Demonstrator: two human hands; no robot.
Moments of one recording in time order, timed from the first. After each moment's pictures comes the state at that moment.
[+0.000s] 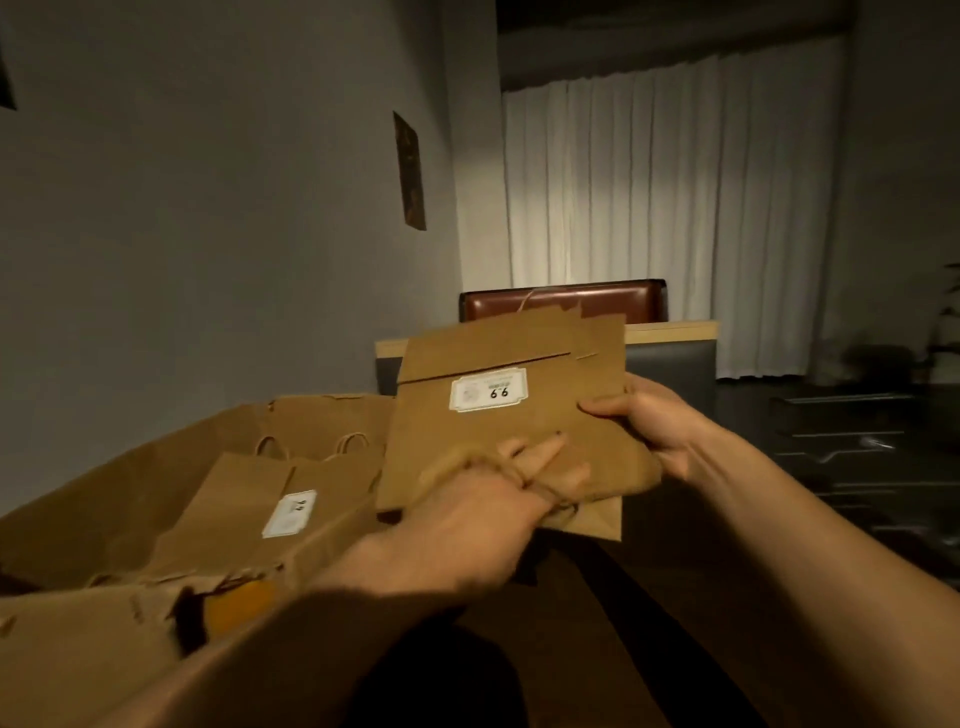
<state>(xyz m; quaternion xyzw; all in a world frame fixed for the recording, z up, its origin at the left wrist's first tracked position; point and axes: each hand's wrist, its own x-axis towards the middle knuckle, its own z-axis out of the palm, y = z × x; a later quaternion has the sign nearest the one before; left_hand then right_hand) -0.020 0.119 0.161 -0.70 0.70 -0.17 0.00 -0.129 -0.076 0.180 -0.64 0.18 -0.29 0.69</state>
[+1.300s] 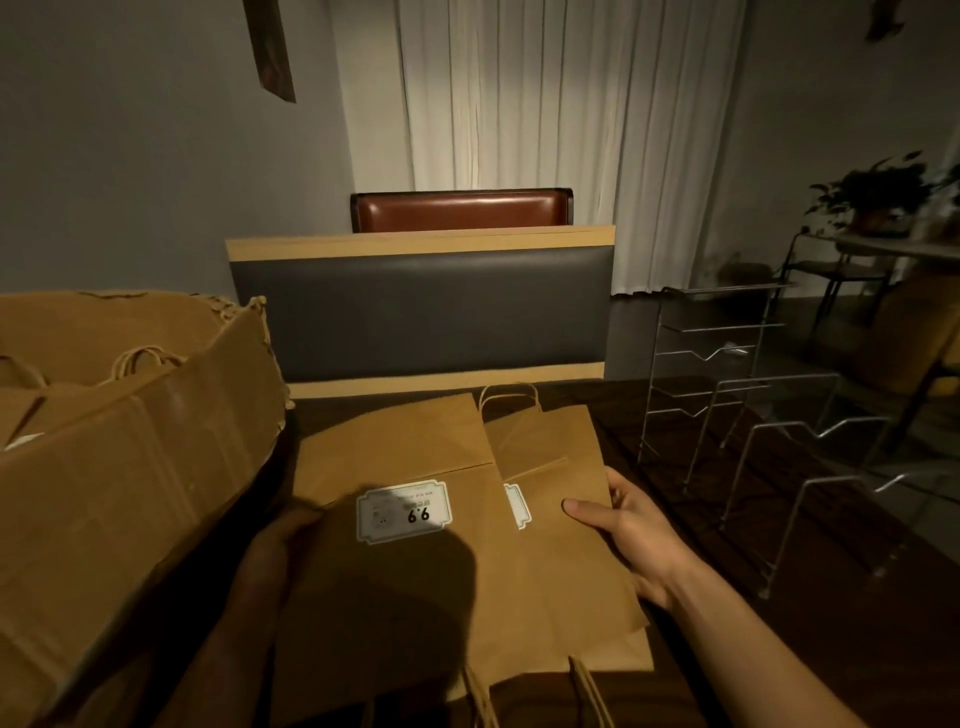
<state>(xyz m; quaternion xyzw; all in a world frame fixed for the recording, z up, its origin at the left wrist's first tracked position) 0.049 0.043 -0.032 -0.58 0.10 0.39 -0.71 -0.217 -0.148 -0.046 -0.53 0.30 -0.32 0.73</state>
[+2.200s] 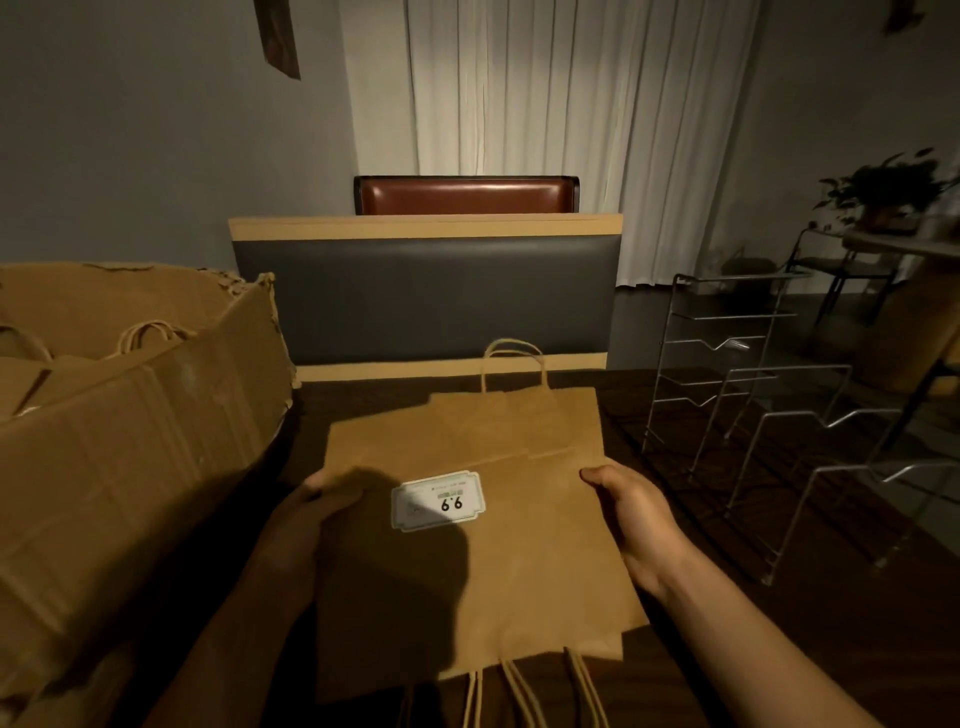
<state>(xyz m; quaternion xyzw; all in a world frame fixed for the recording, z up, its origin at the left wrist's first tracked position) 0.057 0.033 -0.044 -0.56 0.18 0.41 -0.70 -0.205 -0.134 -0.037 -0.48 0.35 -0.36 0.72</state>
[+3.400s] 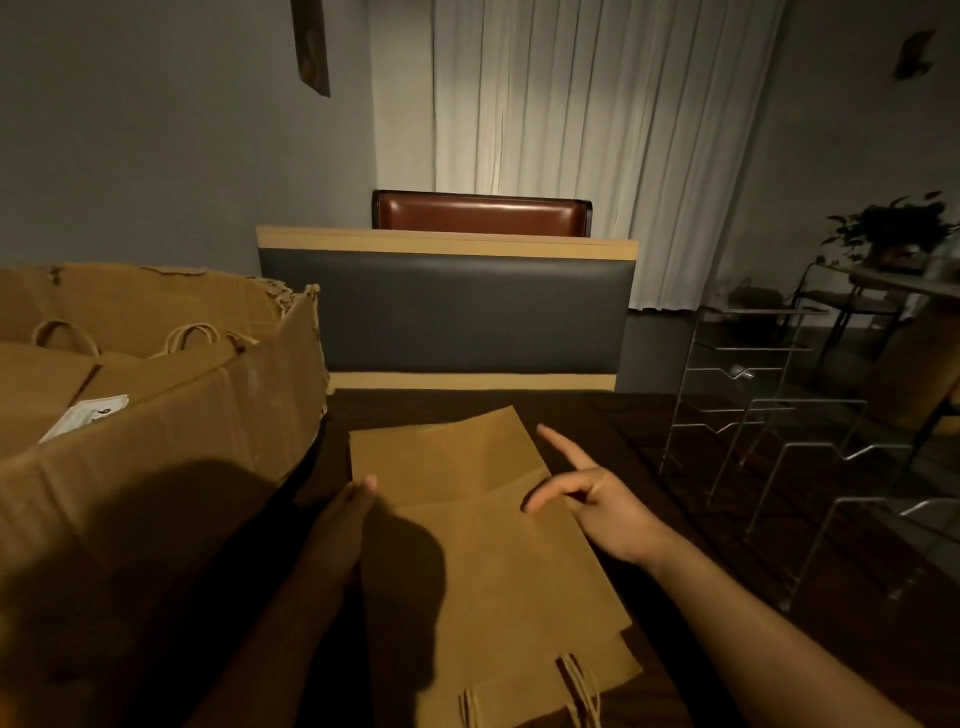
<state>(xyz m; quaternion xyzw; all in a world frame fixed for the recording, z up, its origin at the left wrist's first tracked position) 0.053 0.029 -0.049 -0.67 0.17 0.32 -0.65 -0.169 -0.144 -0.026 -0.85 0.20 -0.23 0.43</state>
